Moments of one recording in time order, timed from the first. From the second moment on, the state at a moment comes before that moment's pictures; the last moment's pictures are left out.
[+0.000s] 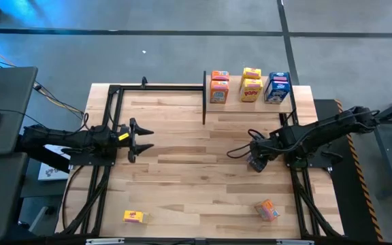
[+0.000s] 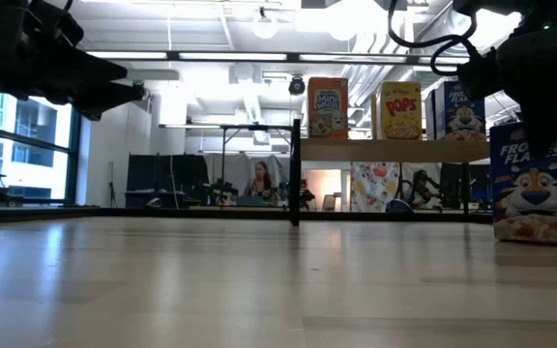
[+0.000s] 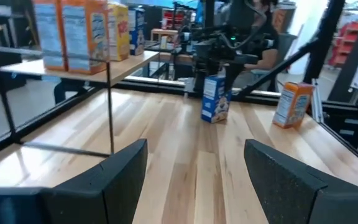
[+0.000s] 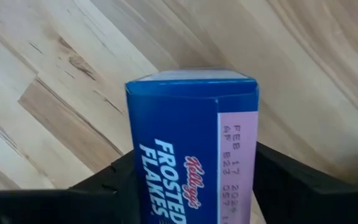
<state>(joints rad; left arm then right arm) -0.06 0.22 0.03 0.16 -0.17 -0.08 0.21 1.14 0.77 -1.00 -0.01 0.99</state>
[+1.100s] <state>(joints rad) -0.13 0.22 0.10 0.07 -0.27 -0.14 0.21 1.15 0.95 -1.17 0.05 1.03</state>
